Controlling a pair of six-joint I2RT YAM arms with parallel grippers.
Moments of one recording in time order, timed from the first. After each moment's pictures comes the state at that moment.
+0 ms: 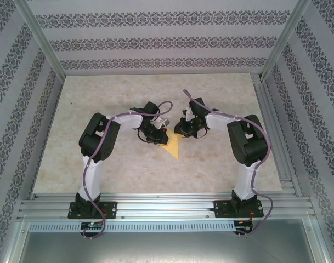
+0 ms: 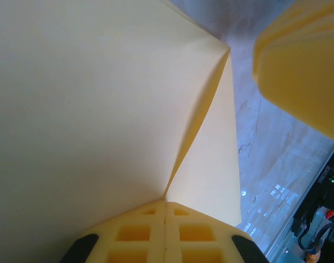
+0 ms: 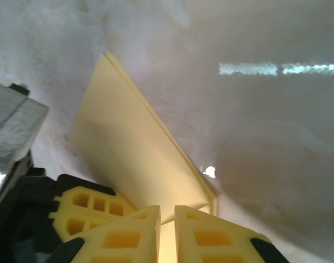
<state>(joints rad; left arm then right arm) -0.52 2.14 1.41 -0.63 0.72 -0.29 0.38 1.94 1.17 -0.36 -0.61 0.58</state>
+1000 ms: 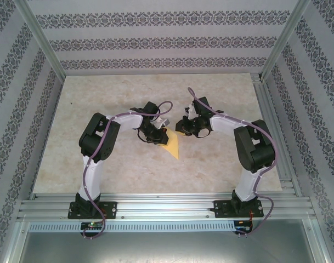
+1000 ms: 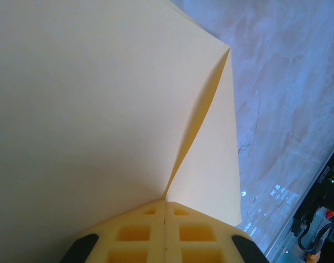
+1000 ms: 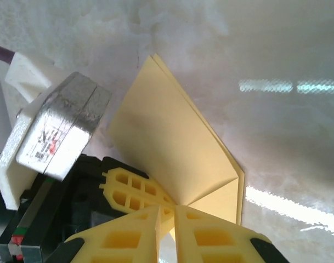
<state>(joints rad) -0.52 2.14 1.41 -0.63 0.72 -0.29 0.38 1.83 1.09 -0.29 -0.62 0.61</state>
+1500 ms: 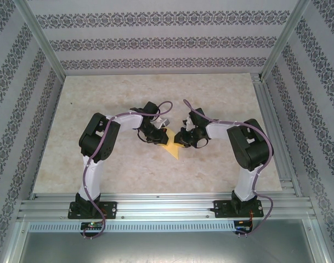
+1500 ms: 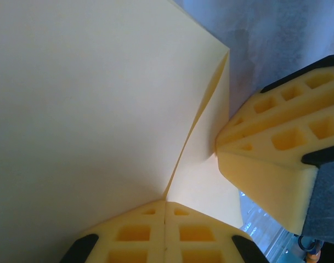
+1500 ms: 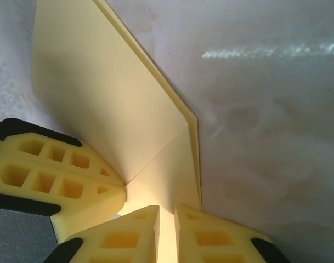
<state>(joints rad) -0.52 2.14 1.41 -0.63 0.72 -0.29 0.43 1.87 0.97 -0.23 -0.62 0.66</state>
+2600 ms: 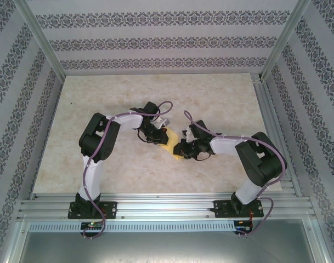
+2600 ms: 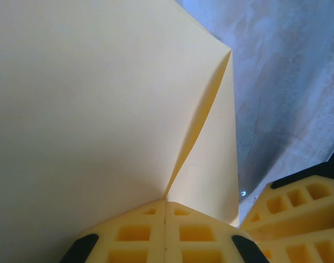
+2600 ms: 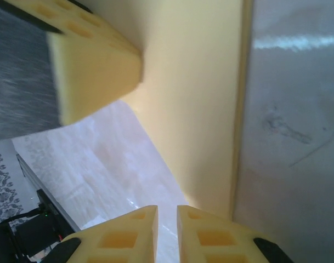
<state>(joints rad) -0.52 2.14 1.41 -0.63 0.72 -0.29 0.52 1.68 0.71 -0.08 -0.63 0.75</state>
